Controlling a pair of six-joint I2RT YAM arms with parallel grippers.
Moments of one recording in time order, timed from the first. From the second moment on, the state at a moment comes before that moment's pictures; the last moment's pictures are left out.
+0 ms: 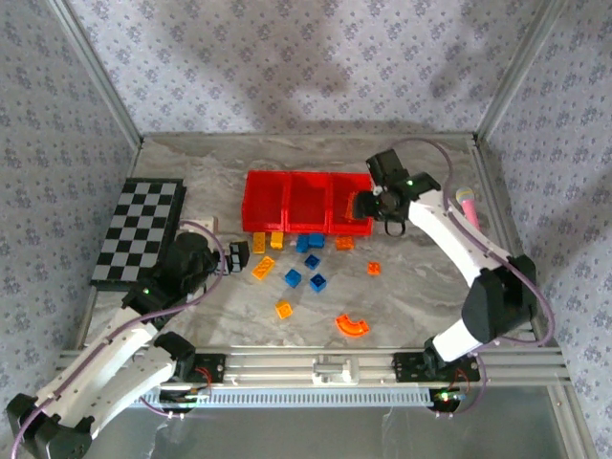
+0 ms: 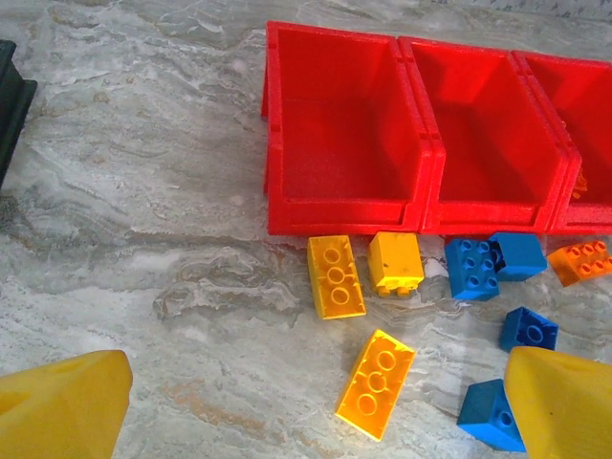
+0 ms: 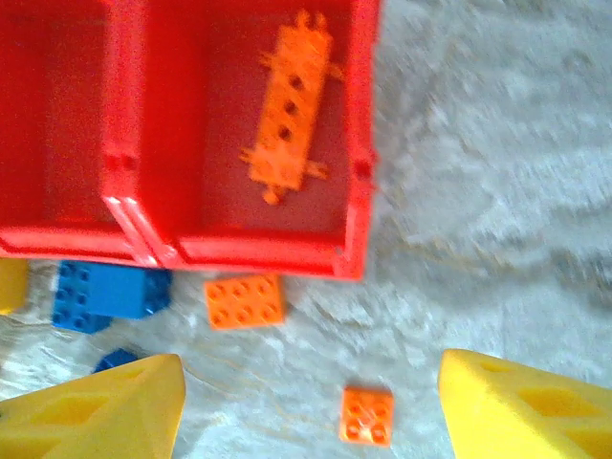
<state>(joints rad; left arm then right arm) -0.59 0.68 0.63 -0.51 -0.25 -0.42 0.43 1.51 1.32 -0.90 0.08 0.43</state>
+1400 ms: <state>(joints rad) -0.59 0.67 0.63 -0.49 -0.23 -0.41 0.51 1.69 0.97 -0.74 0.09 0.63</state>
